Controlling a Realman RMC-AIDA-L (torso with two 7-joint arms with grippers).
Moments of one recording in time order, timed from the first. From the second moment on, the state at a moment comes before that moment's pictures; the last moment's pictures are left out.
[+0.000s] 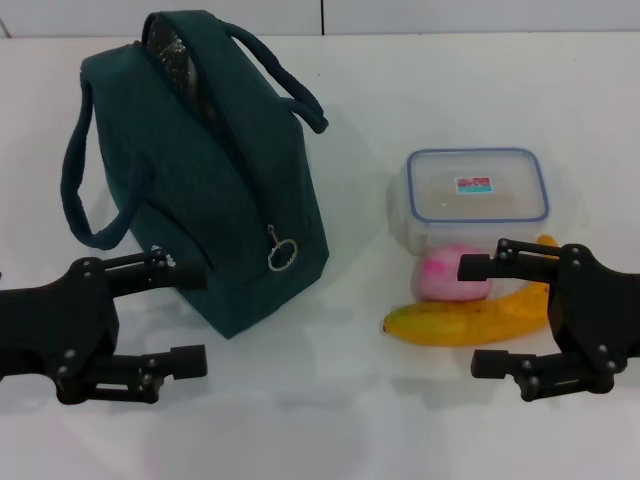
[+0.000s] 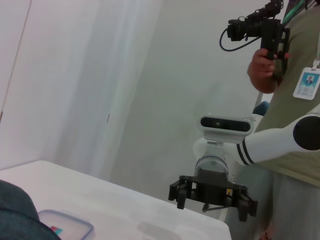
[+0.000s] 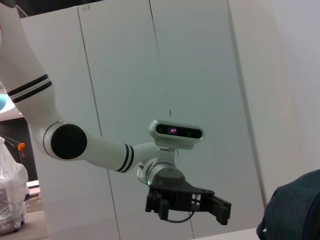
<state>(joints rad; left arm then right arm) -0.29 -1.97 0.86 0.71 1.70 2.03 -1.34 0.47 2.01 -0.97 -0.52 -1.66 -1.91 1.08</state>
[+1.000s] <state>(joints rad) -0.34 -1.95 0.51 0.78 1.75 1.88 -1.68 0.47 2.02 -0.96 -0.52 -1.64 -1.89 1.07</state>
